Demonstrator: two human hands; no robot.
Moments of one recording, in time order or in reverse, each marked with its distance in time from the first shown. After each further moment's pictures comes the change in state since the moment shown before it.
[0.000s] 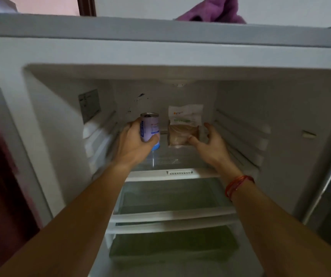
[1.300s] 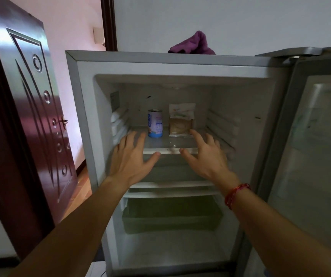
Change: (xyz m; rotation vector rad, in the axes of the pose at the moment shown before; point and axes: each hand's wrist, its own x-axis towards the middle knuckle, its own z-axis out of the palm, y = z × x) left_hand -0.154 0.050 -0.071 0.542 -0.039 0.106; right_hand -0.160 -0.038 -0.046 -0.650 -0.087 -0.217
